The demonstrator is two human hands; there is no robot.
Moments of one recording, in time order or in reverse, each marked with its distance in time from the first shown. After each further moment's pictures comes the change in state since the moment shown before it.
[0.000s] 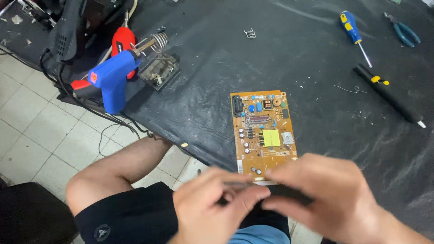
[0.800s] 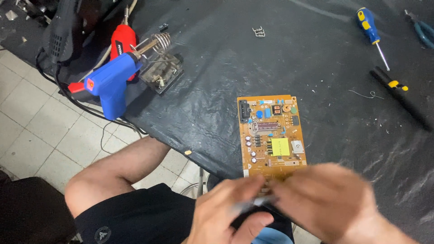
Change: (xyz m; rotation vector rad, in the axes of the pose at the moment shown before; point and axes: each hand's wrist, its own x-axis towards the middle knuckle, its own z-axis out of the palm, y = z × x) left_hand -0.018 -0.033 -0.008 0.025 -0.246 0.052; right_hand 0.011 0.016 0.012 -0.592 -0.035 -0.187
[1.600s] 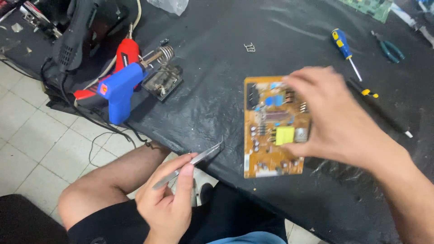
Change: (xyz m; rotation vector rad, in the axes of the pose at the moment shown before) left_hand 0.016 -0.020 -0.042 0.104 0.479 -0.106; right_hand 0.086 0.077 -0.023 0.286 -0.312 0.204
